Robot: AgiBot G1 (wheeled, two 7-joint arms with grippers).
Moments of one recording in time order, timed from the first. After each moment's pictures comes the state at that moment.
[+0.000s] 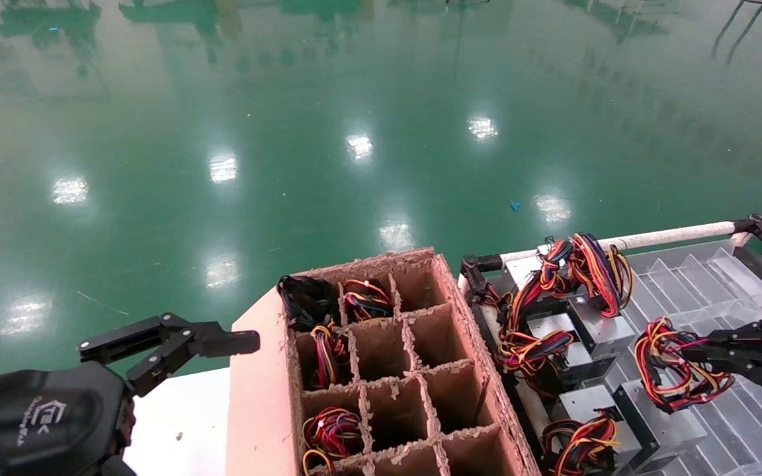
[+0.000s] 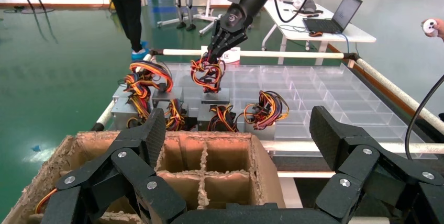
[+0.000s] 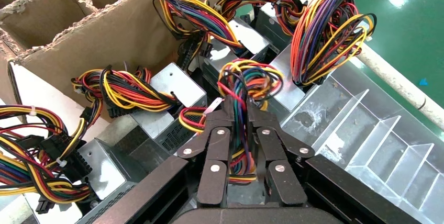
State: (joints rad) left arm -1.09 0.58 0.35 -1.27 0.68 1.47 -0.15; right arm 2.01 -0.55 -1.51 0.21 -0.79 -1.57 -0.28
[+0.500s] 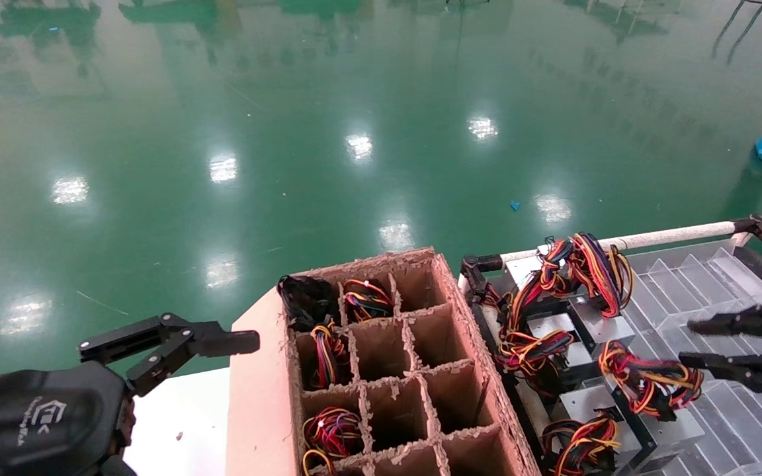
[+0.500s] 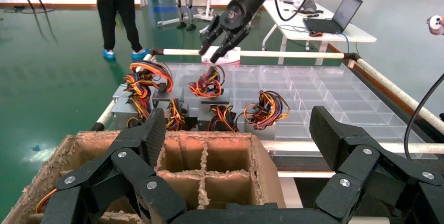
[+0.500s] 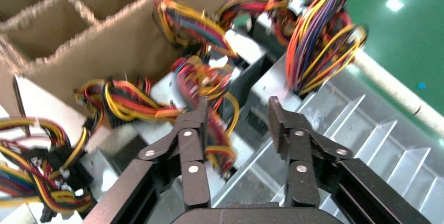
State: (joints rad) left arm -1.09 0.58 0.35 -1.27 0.68 1.47 -0.15; right arm 2.01 -0.53 -1.49 0.24 -0.75 -1.57 -0.25
